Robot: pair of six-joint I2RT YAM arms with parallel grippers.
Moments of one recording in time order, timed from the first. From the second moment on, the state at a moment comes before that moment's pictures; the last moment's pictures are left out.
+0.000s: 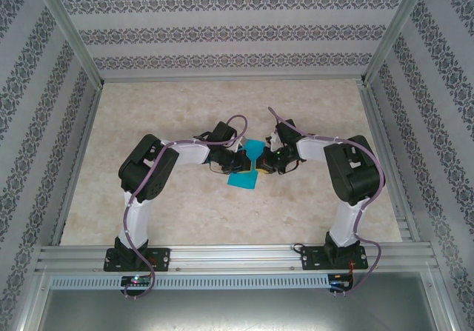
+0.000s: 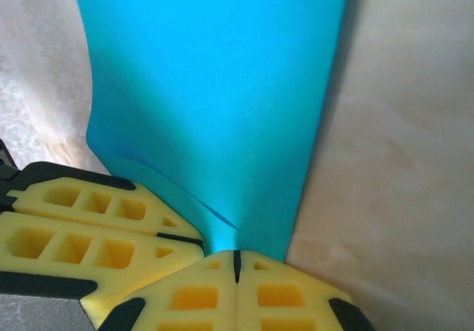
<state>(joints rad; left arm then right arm) -0.57 2.08 1.23 -0.17 0.64 -0.67 0.33 1.87 0.99 -0.33 -0.66 0.59</state>
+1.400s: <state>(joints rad) -0.50 2.07 1.29 -0.35 0.61 -0.54 0.34 1.88 1.02 -0.40 -0.61 0.47</state>
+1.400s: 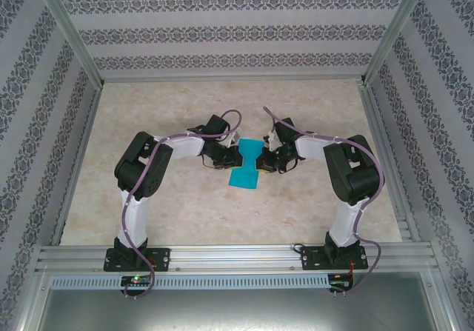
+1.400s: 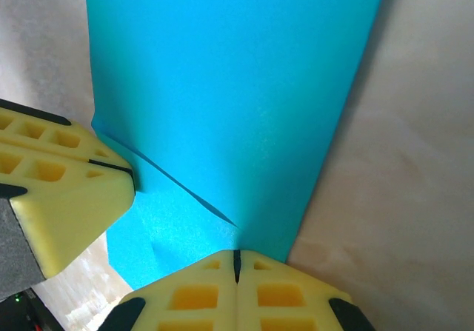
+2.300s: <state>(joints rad) -0.50 2.12 1.34 -0.37 0.65 -0.48 0.38 1.77 1.04 -0.43 -0.57 0.50</state>
